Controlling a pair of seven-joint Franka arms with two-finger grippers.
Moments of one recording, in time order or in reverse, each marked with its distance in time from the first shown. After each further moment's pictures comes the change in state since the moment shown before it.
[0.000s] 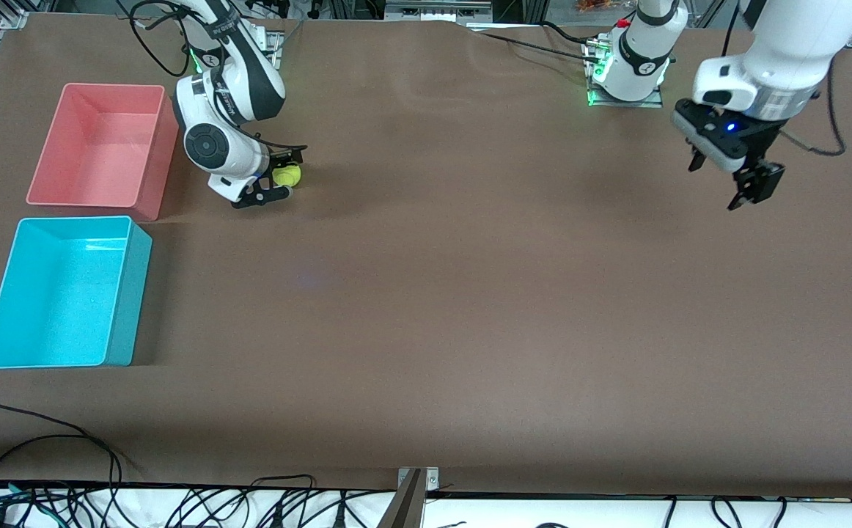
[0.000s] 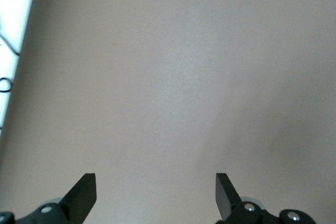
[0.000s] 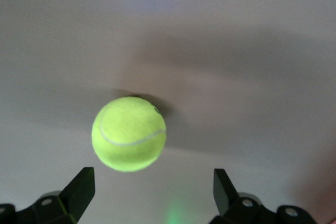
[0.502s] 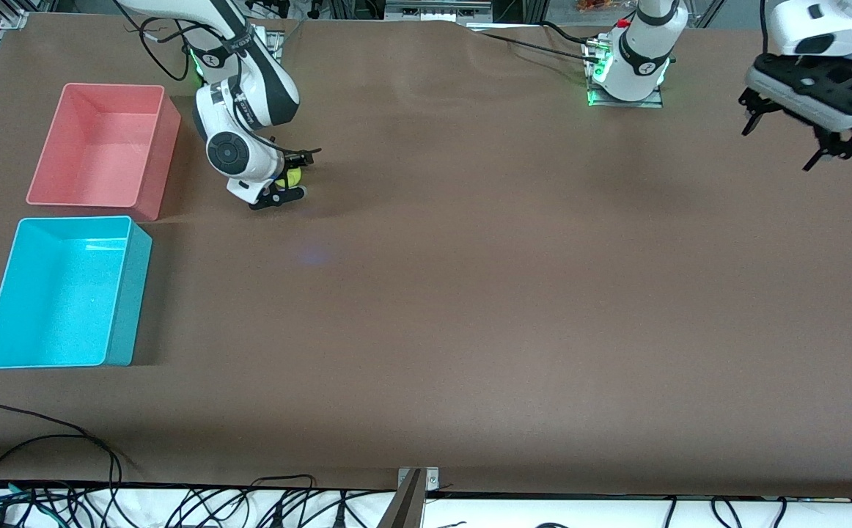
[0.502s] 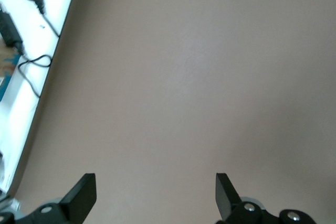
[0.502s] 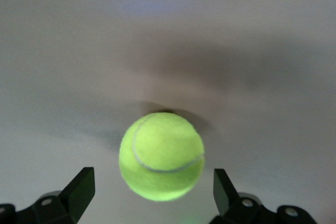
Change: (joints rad) left arm 0.004 -0.011 0.062 0.238 -0.013 -0.291 -0.188; right arm 0.001 0.087 0.042 -0.004 0.006 0.063 -0.001
